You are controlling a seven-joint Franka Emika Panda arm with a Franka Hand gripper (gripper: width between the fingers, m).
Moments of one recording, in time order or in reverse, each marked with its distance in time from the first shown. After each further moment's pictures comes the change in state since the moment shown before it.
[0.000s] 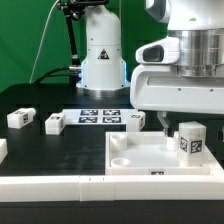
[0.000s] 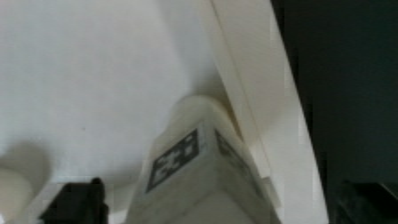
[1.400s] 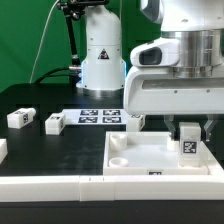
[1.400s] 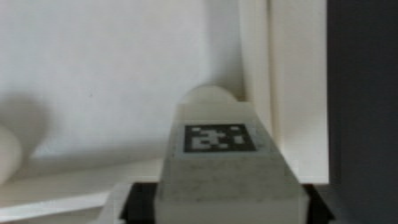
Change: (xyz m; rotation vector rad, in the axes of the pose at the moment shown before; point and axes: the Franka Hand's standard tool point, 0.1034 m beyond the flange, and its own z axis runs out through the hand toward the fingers) arm 0.006 0.008 0.001 0.014 -0.002 0.033
